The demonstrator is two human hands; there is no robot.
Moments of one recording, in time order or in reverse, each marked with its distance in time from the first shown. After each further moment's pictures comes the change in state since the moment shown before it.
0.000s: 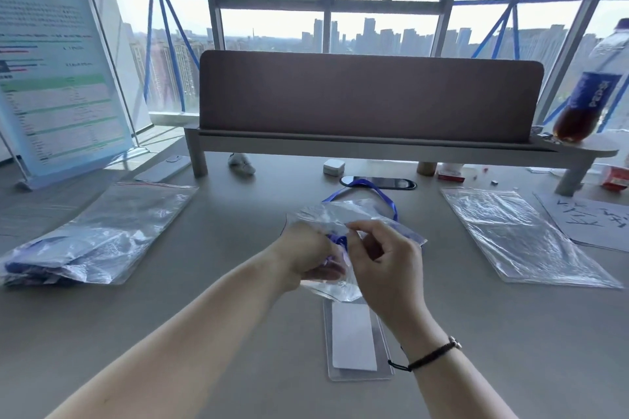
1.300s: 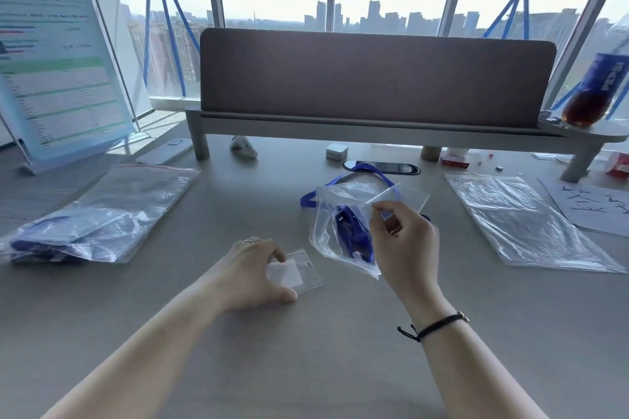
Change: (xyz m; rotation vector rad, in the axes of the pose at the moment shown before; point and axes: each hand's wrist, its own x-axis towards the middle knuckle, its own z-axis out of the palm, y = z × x) left_hand -0.025 -0.072 -0.065 0.981 0.179 0.094; right_hand 0.006 0.023 -0.006 -0.137 0.023 0.209
